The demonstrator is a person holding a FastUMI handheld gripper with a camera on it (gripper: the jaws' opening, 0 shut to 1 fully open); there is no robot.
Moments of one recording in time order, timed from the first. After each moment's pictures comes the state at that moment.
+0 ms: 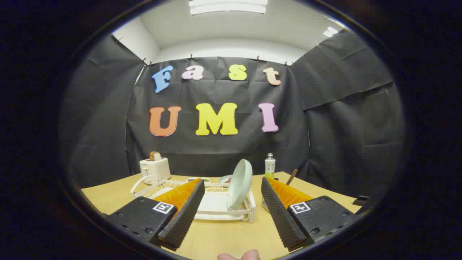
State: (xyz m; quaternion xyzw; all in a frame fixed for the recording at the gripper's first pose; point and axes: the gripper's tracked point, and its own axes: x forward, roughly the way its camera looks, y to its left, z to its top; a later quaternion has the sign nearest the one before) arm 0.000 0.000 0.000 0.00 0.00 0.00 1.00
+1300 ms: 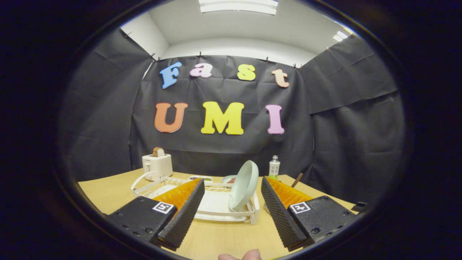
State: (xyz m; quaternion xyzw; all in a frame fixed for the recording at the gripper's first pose) arm 0.016 0.007 0.000 -0.04 0.01 0.02 1.00
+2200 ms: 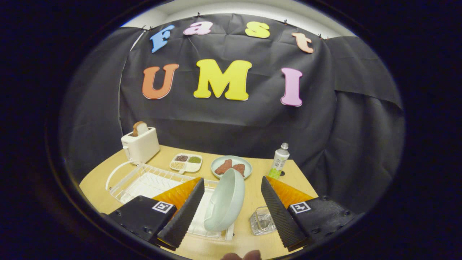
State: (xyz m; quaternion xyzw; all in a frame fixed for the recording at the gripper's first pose) arm 0.202 -0.037 0.035 -0.08 0.25 0.04 0.96
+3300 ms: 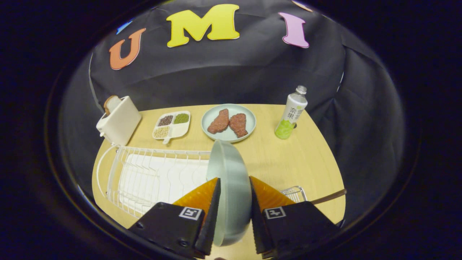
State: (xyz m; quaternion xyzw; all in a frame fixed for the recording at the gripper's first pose) arm 0.253 -0.040 -0.033 -0.04 0.46 -0.02 0.89
